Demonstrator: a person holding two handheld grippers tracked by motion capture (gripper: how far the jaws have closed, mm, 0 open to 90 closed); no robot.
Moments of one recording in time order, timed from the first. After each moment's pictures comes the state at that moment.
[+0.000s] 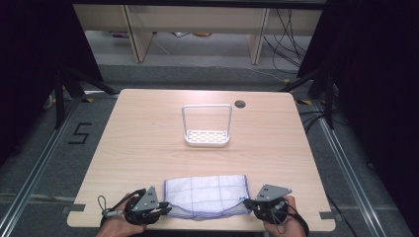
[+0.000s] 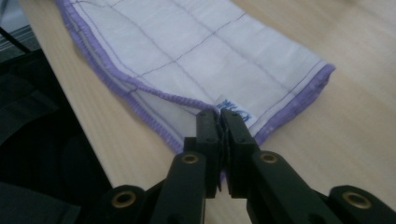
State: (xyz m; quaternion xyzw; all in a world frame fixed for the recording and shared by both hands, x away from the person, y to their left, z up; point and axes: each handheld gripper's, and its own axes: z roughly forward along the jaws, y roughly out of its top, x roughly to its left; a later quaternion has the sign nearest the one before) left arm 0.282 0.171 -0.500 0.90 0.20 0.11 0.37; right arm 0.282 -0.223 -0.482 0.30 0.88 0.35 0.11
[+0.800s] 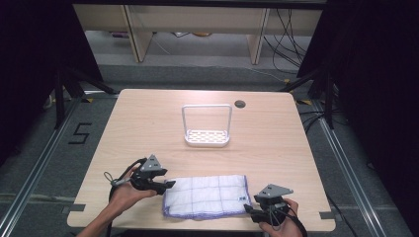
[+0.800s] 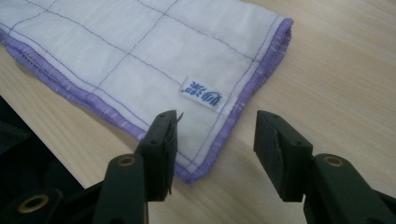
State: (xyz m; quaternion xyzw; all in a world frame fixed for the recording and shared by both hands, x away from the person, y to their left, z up) left arm 0.365 0.167 -0.492 0.87 0.31 0.11 0.37; right arm 0.278 -0.221 -0.488 0.43 0.84 0.32 0.12
